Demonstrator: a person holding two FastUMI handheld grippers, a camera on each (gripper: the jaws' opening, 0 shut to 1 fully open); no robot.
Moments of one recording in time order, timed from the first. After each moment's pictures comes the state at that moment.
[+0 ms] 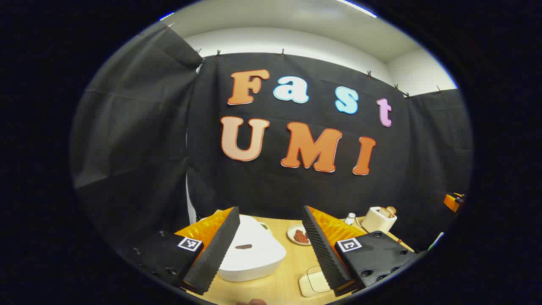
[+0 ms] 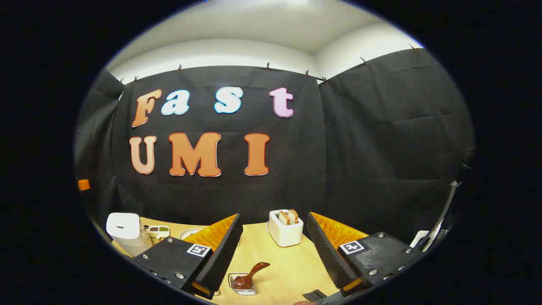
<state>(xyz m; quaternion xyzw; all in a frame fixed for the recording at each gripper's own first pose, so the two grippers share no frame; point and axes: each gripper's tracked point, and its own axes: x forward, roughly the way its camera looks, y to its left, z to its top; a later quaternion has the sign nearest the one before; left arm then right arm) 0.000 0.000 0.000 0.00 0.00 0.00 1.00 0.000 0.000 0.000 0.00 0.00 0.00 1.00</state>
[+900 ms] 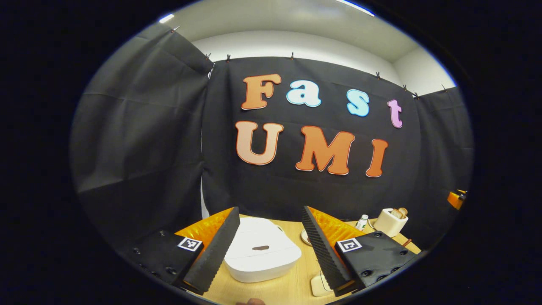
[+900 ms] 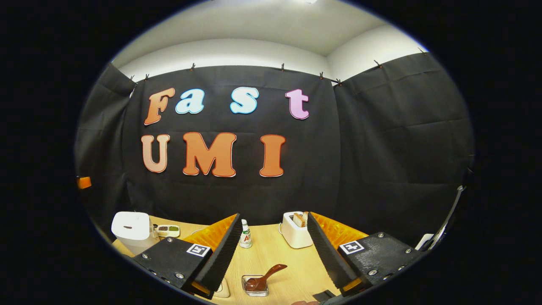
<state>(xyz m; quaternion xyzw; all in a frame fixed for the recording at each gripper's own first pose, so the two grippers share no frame) -0.011 0.023 0.007 0.02 -0.01 0.04 1.00 0.005 0.031 0.014 0.00 0.00 0.04 1.00</state>
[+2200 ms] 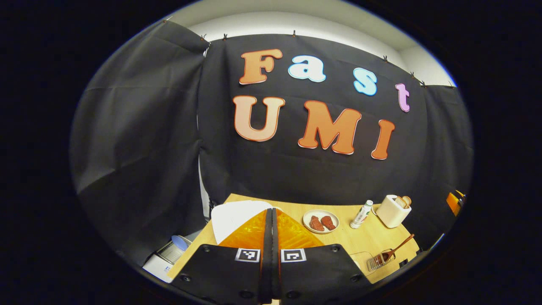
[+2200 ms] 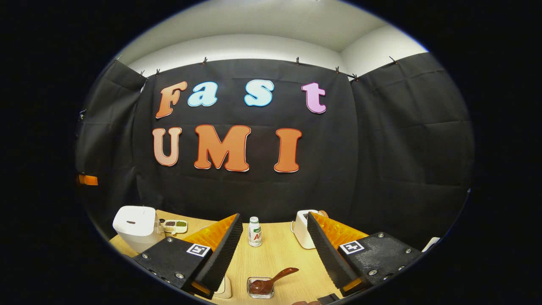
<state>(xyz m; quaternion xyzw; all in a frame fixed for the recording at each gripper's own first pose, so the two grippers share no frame) 0.039 0.020 -0.046 0.01 0.11 0.03 0.99 0.032 0.055 -0.004 -0.01 0.02 0.09 1.00</state>
